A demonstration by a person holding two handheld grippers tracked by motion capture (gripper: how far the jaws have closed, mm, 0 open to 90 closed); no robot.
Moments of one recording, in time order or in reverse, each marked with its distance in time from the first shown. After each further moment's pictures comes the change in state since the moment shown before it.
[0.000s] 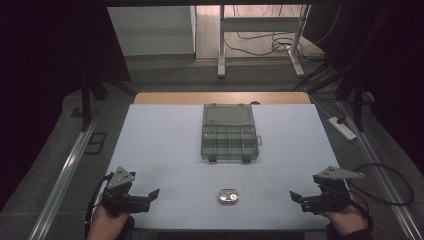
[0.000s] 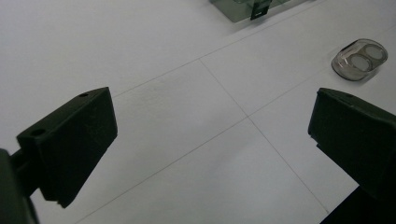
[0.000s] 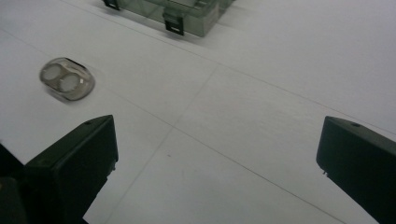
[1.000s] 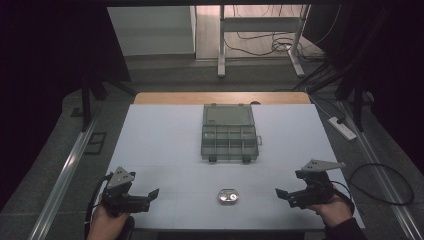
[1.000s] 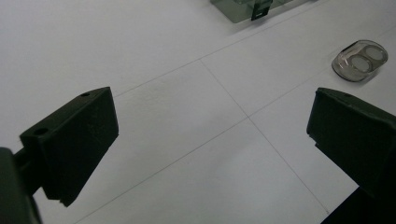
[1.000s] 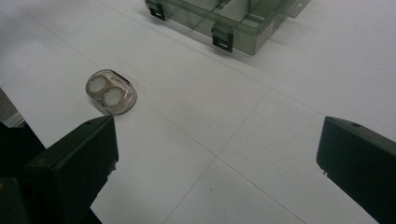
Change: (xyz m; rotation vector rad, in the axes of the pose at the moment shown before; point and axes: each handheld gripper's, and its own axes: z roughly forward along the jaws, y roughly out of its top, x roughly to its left) left arm 0.000 0.000 0.000 -0.004 0.001 -0.002; right arm 0.015 0.023 0.025 0.020 0.143 -0.048
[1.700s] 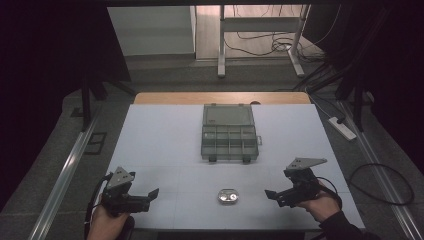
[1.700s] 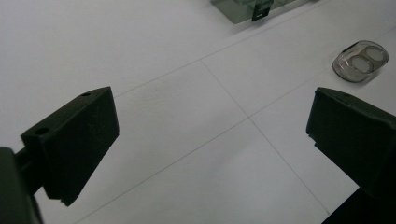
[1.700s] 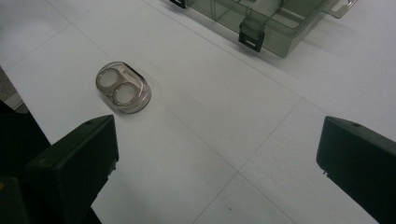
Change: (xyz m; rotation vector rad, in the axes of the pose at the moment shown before) left arm 0.000 0.000 0.000 -0.003 0.002 -0.003; right arm 0.013 0.013 0.023 0.068 0.032 -0.062
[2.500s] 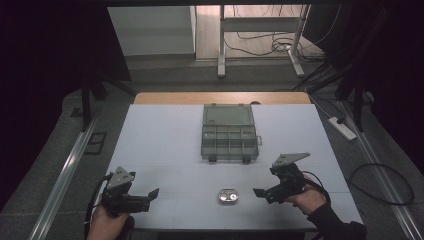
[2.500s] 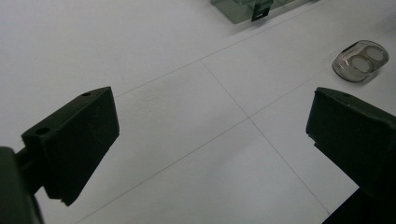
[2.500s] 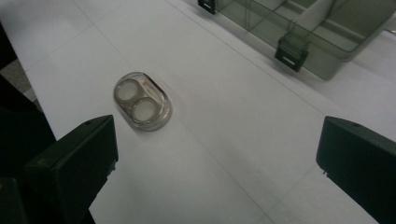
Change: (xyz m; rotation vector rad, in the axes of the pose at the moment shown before) left arm 0.000 0.000 0.000 -0.001 -0.001 0.002; right arm 0.006 0.017 0.028 0.025 0.099 -0.043
